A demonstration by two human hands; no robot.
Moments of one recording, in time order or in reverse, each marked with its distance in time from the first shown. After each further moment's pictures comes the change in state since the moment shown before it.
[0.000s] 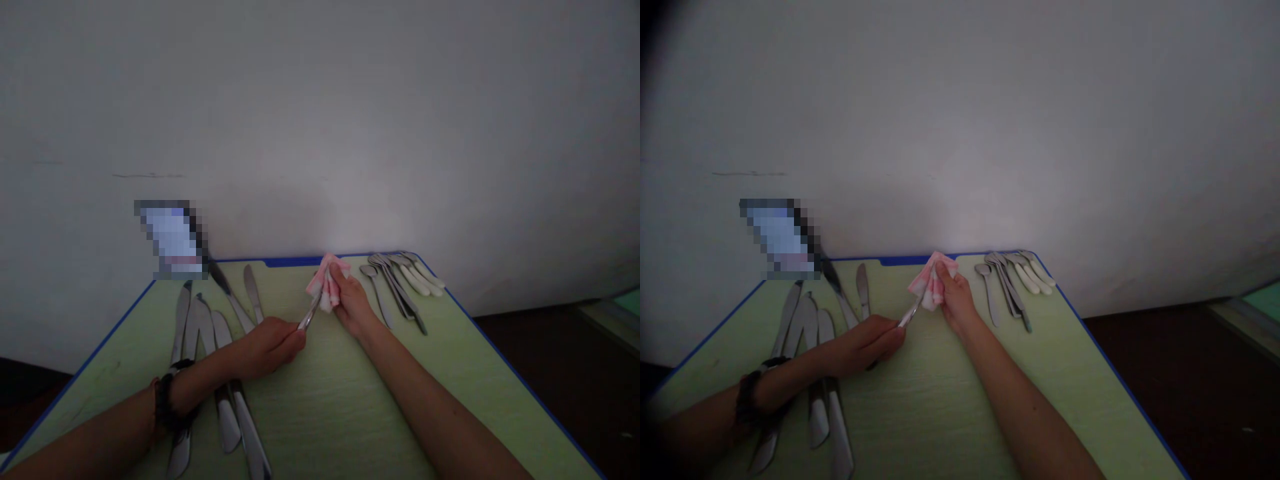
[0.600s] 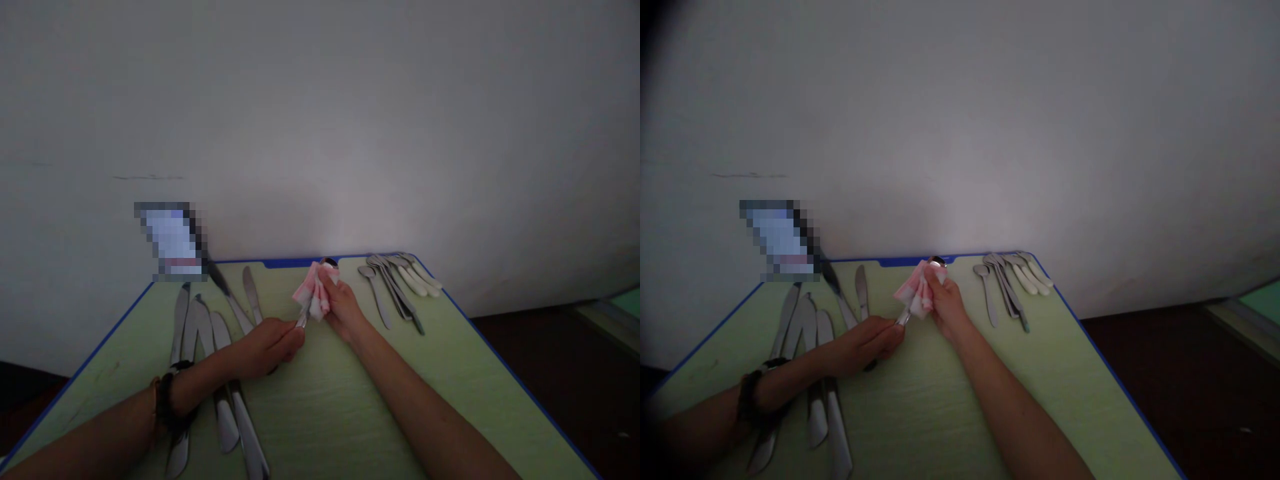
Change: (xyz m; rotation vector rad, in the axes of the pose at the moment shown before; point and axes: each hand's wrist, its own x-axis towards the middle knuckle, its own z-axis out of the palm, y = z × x) left_hand 0.000 -0.005 0.005 -0.129 0.032 -0.041; right_hand -0.008 0.007 0.010 -0.046 -0.074 0.046
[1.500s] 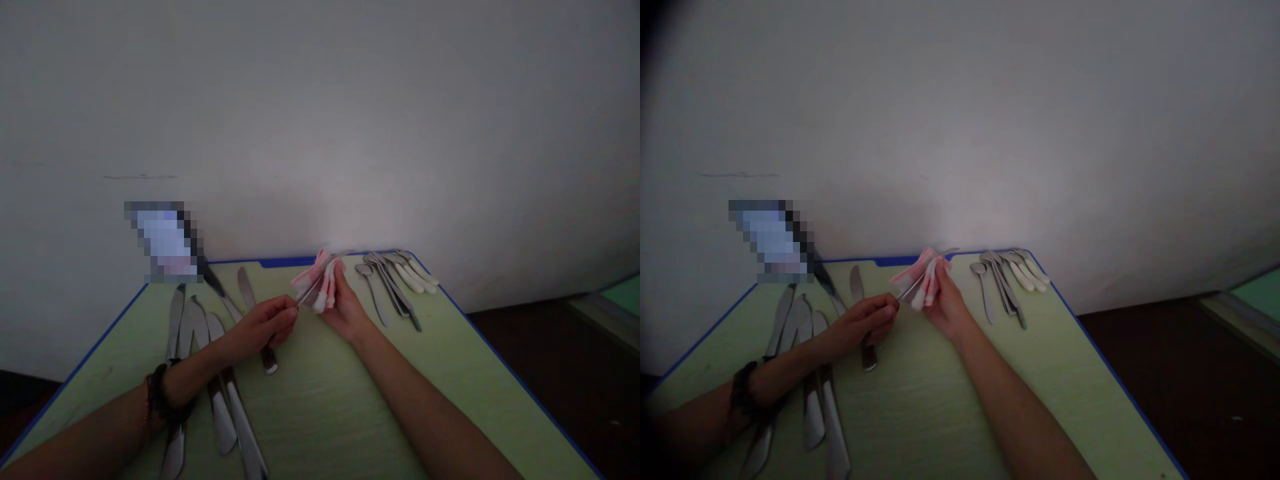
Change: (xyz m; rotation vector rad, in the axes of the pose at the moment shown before) left_hand 0.010 -0.017 -0.003 -0.633 0.124 0.047; right_hand -0.002 -0.007 -0.004 0.384 -0.160 0.095
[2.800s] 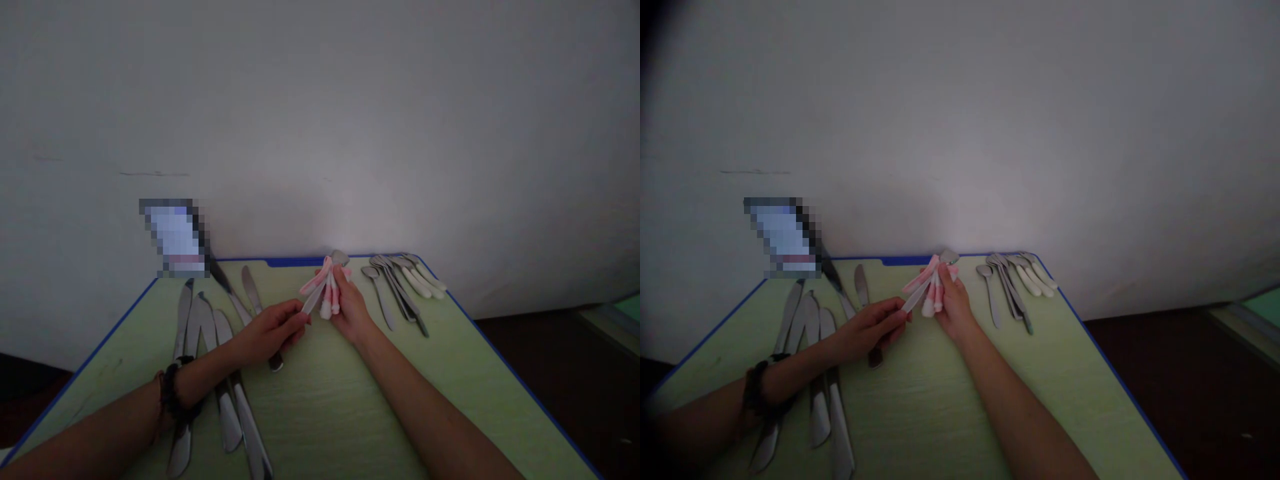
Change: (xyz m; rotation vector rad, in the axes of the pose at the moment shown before) left_hand -0.002 0.005 0.007 0.252 0.053 -0.014; right_hand 0.004 0.004 -0.003 -0.227 0.153 -0.119
